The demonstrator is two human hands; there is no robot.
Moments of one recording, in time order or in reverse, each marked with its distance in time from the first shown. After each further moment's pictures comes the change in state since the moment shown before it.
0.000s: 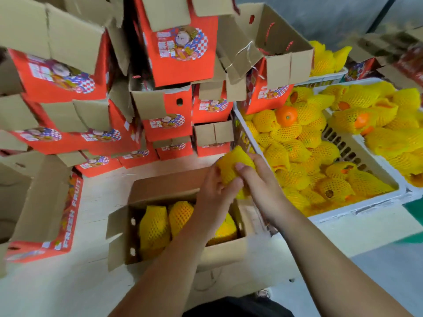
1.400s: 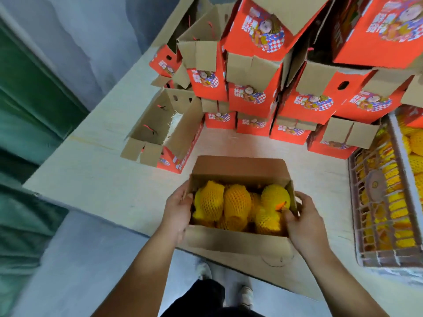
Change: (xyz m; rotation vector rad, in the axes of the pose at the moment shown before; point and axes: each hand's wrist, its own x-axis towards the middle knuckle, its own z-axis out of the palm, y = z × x) left_hand -0.198 -0.036 -0.245 0.155 0.802 -0.415; right_hand -0.074 0.070 0.131 -0.541 -0.217 0.004
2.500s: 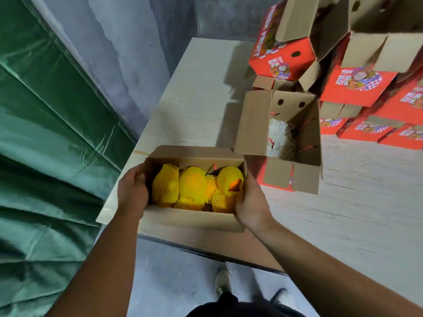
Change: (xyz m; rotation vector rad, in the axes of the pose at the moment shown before) left_hand 0.288 -0.021 -0.509 0.324 0.344 0.178; right_hand -0.048 -0.380 0.439 0.218 -0.182 -0.152
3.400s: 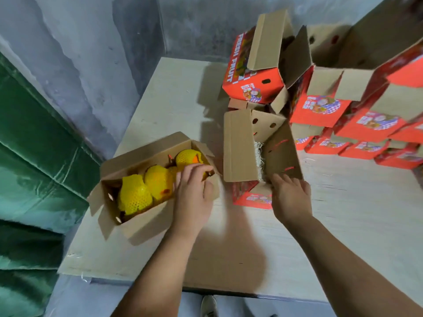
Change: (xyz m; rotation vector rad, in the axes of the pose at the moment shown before) left_hand -0.047 0.119 0.102 0.041 -0.155 0.684; right_hand 0.061 0.026 -0.102 -1.027 0.254 0.012
